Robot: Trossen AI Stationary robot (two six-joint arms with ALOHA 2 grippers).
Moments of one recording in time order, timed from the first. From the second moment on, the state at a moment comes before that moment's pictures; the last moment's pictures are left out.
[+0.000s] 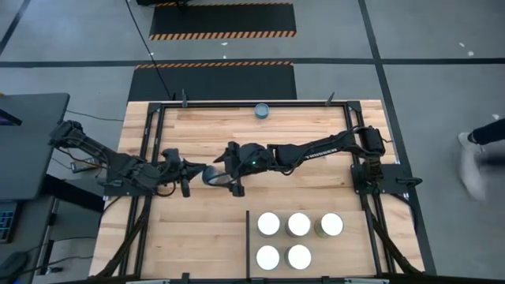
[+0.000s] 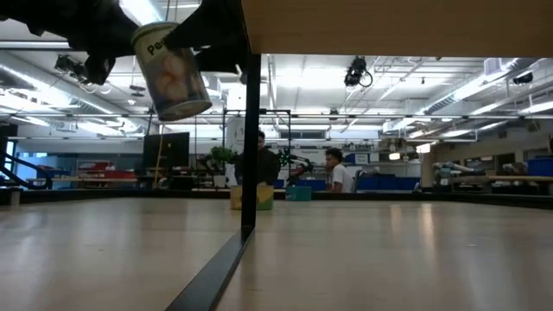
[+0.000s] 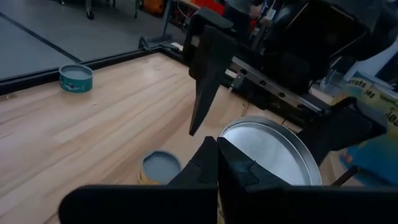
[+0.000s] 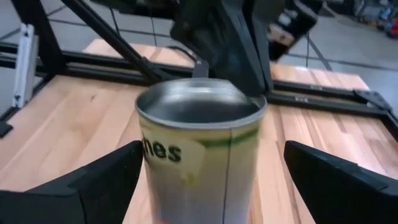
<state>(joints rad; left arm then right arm) -0.47 0.69 0.39 0.04 -0.80 -0.59 0.05 1.96 1.48 0.11 0.00 -0.12</state>
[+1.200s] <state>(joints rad) -0.40 0.77 0.39 0.36 -0.58 -0.37 0.09 1.90 1.48 0.10 -0.02 -0.07</state>
